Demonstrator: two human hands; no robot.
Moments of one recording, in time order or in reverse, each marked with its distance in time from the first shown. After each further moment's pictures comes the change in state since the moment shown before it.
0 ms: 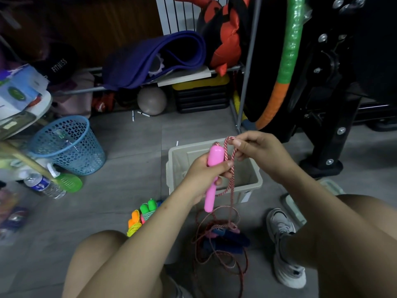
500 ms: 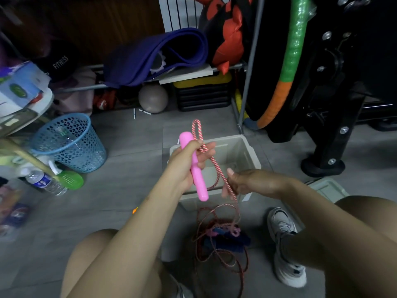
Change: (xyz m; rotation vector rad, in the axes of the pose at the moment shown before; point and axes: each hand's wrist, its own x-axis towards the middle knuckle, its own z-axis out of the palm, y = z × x) left_hand 0.010 0.021 -0.027 -0.538 0.180 -0.071; right_hand -0.018 0.028 0.005 -0.380 -0.598 0.494
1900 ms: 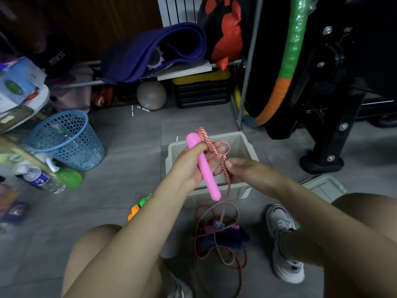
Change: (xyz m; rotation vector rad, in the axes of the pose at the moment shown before) left_hand 0.000 -0.015 0.008 -0.007 -0.075 -0.063; right_hand 0.012 0.001 0.008 0.259 0.219 -0.169
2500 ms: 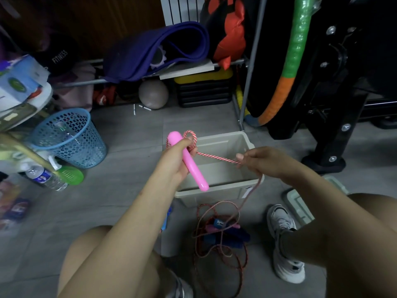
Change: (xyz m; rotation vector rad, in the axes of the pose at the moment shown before) left_hand 0.017 0.018 -0.030 -0.021 0.273 0.063; right_hand -0.006 -0.011 -0.033 -0.303 0.172 0.037
